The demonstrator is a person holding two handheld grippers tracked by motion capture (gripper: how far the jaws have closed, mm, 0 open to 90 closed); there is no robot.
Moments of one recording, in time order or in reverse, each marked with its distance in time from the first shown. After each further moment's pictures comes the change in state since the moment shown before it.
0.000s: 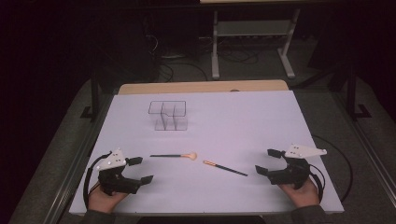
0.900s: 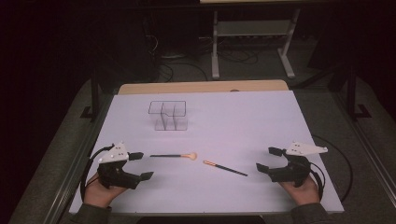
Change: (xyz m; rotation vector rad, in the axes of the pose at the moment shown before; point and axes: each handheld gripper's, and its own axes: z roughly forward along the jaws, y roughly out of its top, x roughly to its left) left arm 0.000 0.035 -0.009 0.080 -0.012 0.093; right arm -0.006 0.001 0.001 -0.012 -0.005 0.012
